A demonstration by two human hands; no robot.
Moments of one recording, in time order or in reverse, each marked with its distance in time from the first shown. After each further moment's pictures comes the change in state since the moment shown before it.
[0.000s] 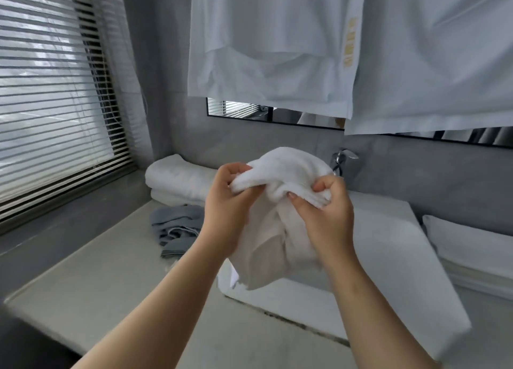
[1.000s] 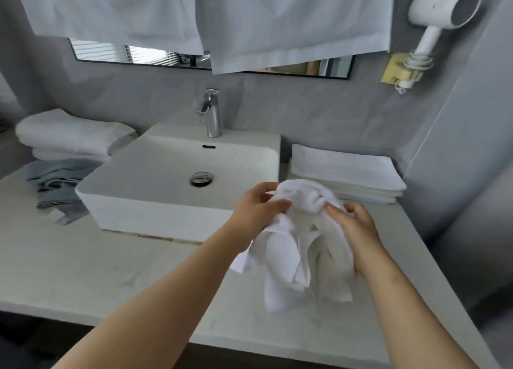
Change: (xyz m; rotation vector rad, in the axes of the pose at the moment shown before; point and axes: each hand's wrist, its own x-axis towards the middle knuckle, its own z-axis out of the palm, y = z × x) left_hand -0.208 -0.021 0.266 -0.001 -0.584 -0.439; right_hand -0.076 0.053 -0.381 -0.060 0.137 0.746
